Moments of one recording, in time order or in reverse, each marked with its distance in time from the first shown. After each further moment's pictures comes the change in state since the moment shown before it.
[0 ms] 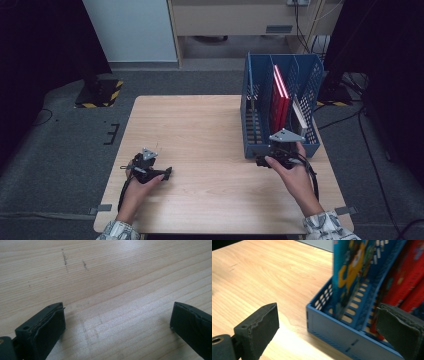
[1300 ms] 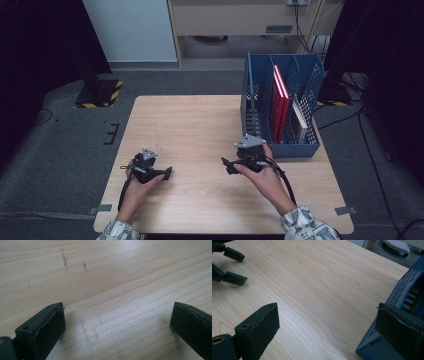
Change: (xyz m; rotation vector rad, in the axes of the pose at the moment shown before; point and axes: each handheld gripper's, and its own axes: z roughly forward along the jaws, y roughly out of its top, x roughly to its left) left arm 0.000 0.001 0.001 0.000 -0.001 0.001; right arm 0.070 0.010 0.045 0.048 0.142 -0.126
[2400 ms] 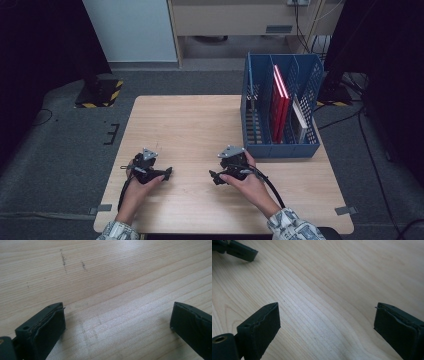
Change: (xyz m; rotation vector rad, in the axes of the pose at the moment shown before) left arm 0.000 0.000 0.000 -0.001 -0.004 0.004; right arm 0.034 -0.023 0.049 0.120 0.079 -0.003
